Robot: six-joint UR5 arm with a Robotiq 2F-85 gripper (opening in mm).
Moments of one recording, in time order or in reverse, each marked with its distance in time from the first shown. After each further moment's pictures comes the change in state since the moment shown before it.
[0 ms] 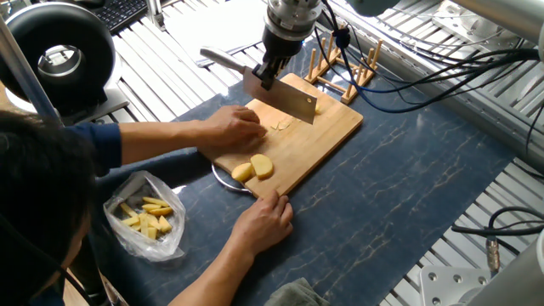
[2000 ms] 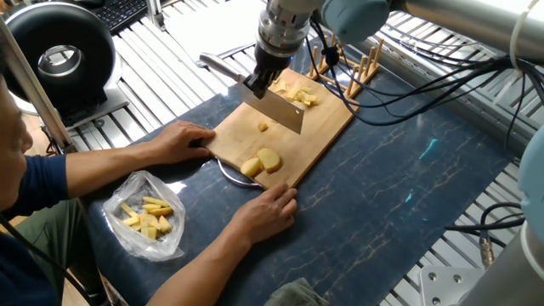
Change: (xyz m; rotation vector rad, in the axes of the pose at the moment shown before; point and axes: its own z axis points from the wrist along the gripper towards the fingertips) arm -0.011 -0.005 0.047 0.017 -0.031 0.073
